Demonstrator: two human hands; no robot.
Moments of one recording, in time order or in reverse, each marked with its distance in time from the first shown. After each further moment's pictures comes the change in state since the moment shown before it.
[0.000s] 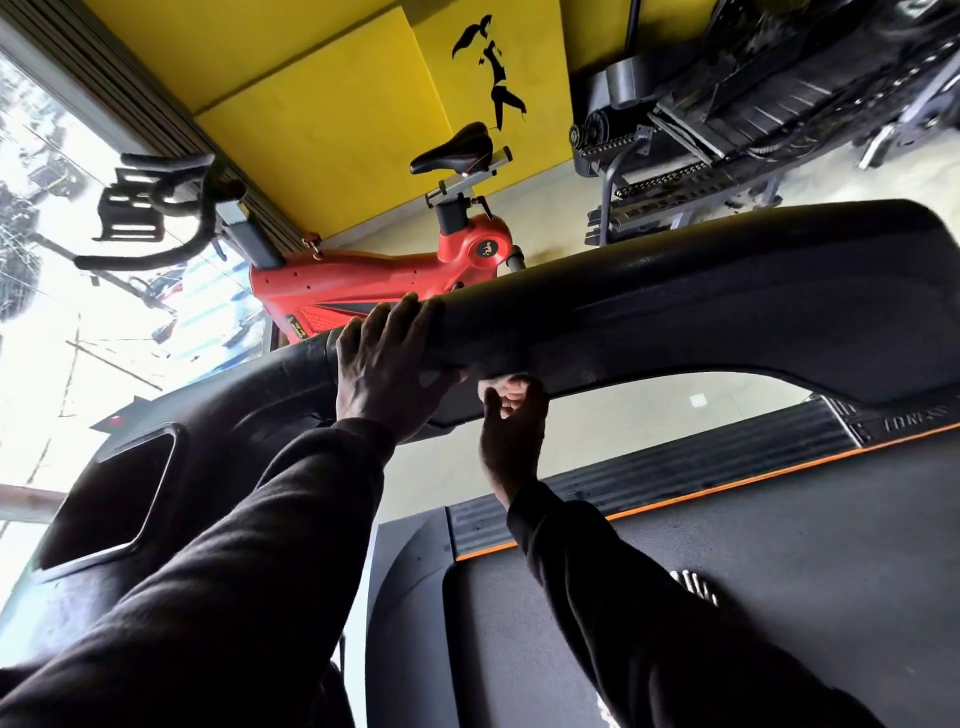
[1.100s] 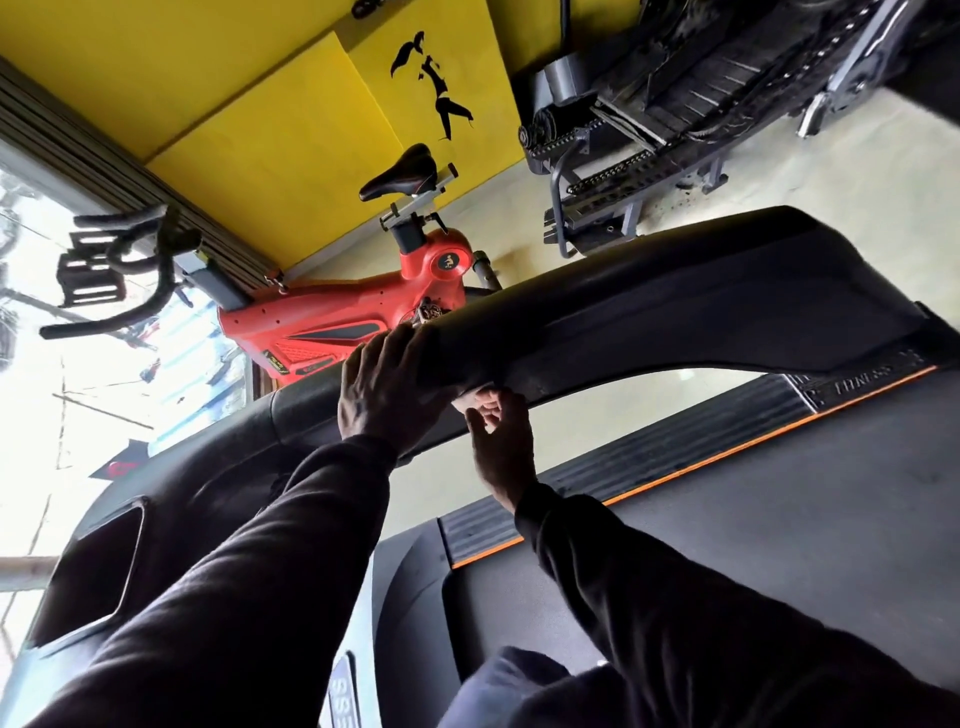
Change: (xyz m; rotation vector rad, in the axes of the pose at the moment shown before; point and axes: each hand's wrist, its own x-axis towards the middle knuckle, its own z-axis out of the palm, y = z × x) left_hand 0.039 0.065 -0.007 -0.040 -0.027 0.097; right_hand 0.035 -0.013 -0.063 -0.112 -0.137 -0.025
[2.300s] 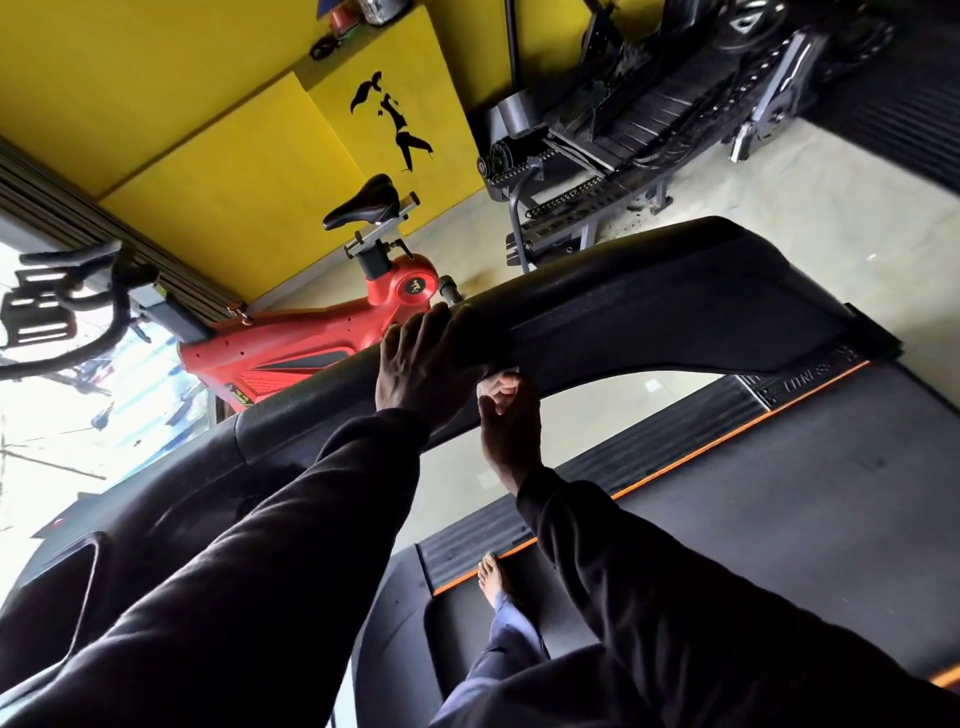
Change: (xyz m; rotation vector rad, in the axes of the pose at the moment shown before) left_hand 0.040 0.063 0.005 -0.073 0.008 0.147; right_hand 0.017 -0.012 -0.042 0.093 0.136 0.077
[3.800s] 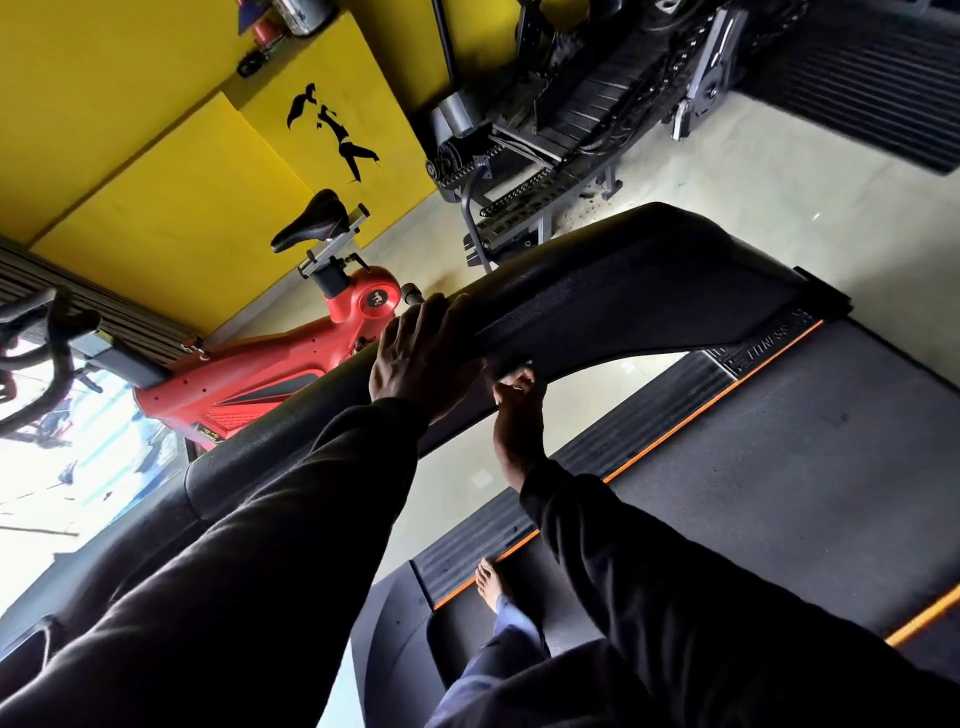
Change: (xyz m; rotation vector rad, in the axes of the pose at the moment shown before) left_hand 0.044 0.030 0.014 -0.019 -0.101 0.114; right_hand 0.021 -0.011 -0.036 0.316 0.146 0.206
